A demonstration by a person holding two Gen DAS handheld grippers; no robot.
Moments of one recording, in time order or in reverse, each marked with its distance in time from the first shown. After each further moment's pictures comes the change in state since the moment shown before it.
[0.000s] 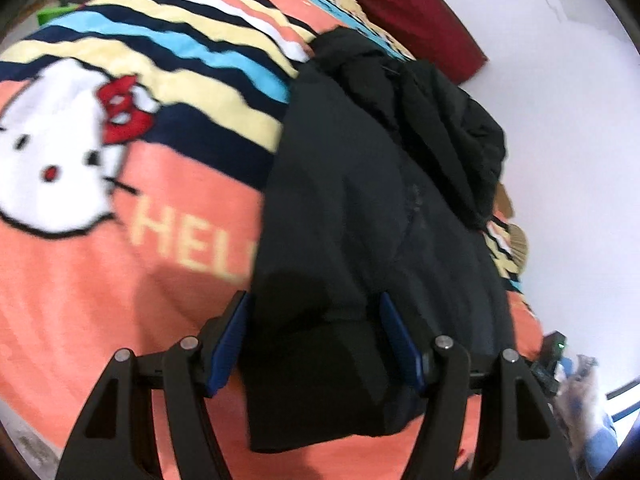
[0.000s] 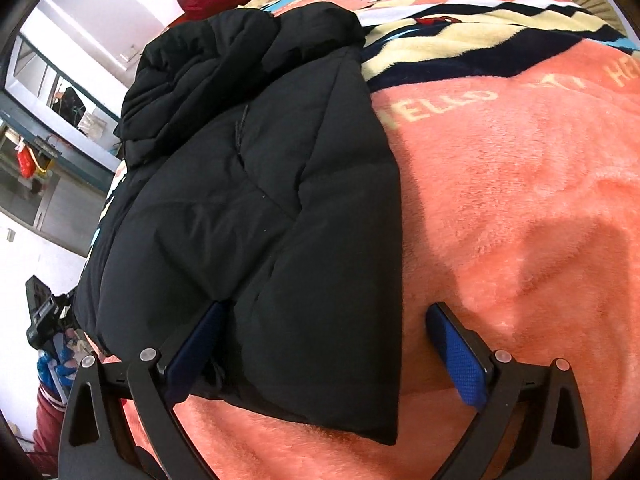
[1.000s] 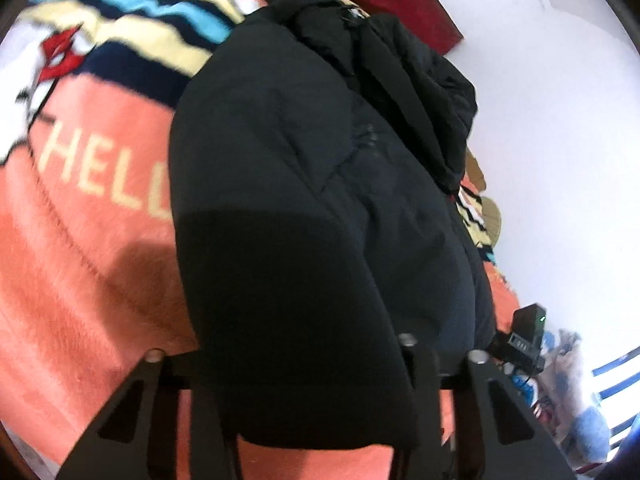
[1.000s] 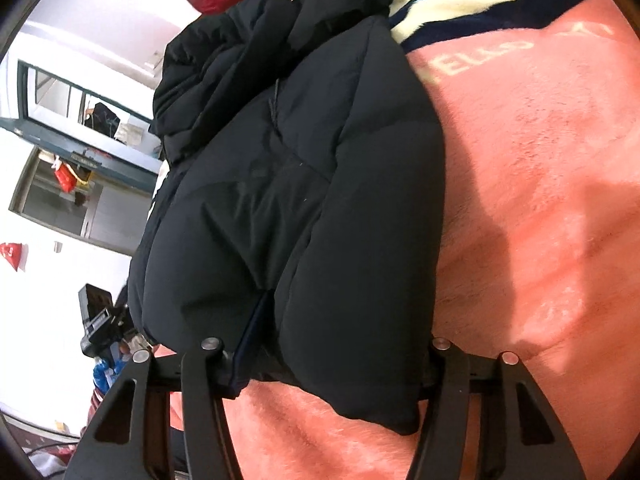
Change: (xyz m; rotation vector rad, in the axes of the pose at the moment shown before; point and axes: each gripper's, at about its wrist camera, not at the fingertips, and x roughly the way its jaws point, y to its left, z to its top) left arm 0.023 -0.029 -0.030 0.043 0.070 -0.082; right arm 0.008 -0.001 -0.008 0.070 0.057 0.232
